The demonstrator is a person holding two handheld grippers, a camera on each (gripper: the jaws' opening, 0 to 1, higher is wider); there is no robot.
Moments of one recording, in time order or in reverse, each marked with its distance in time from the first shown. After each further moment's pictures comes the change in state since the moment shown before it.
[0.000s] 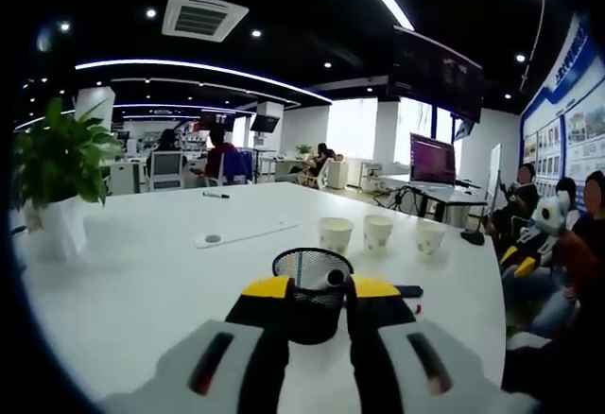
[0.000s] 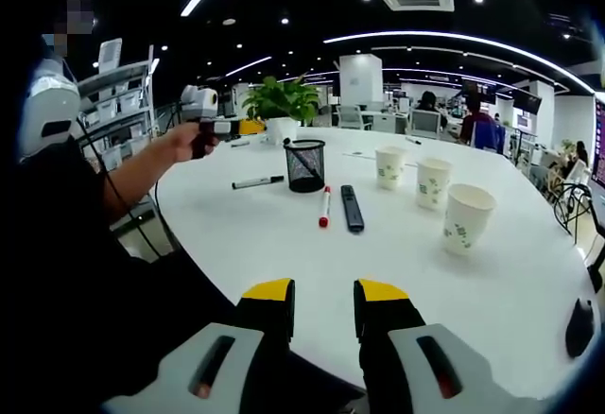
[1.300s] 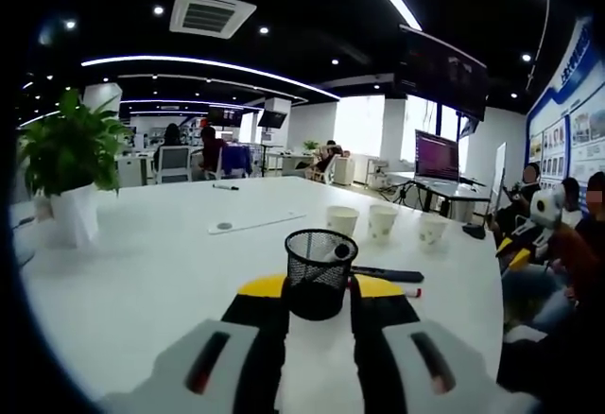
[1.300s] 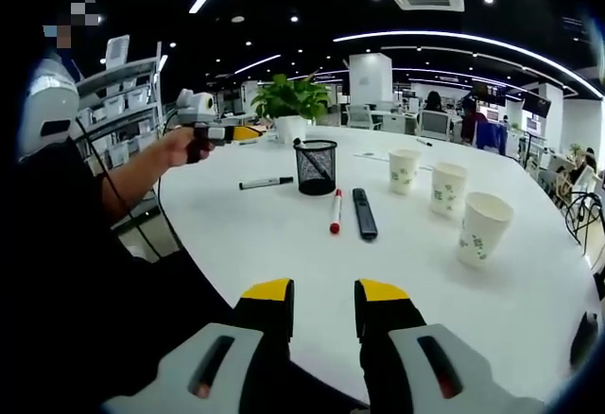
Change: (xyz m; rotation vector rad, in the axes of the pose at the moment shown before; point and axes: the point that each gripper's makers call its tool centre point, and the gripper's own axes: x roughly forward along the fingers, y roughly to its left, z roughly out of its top) left arm -0.029 0.008 -0.016 -0.013 0.017 0.033; right arm 0.016 0.010 0.008 -0.020 0.004 0.038
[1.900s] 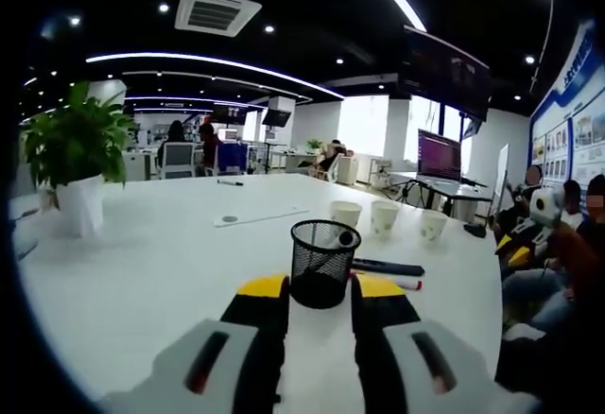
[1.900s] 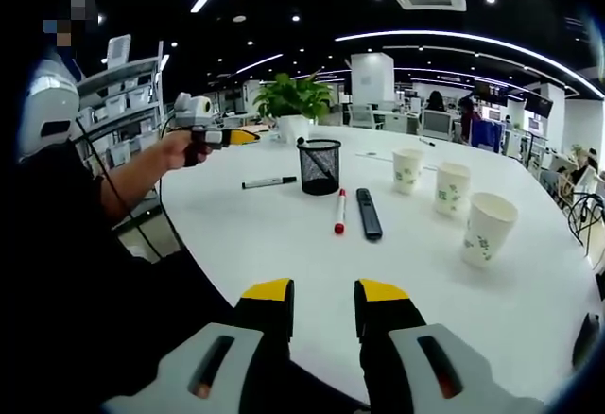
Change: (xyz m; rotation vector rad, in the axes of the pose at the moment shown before) left arm -0.013 0.006 -0.013 -0.022 0.004 0.016; right arm 0.004 0.005 0.000 -0.002 0.004 0.009
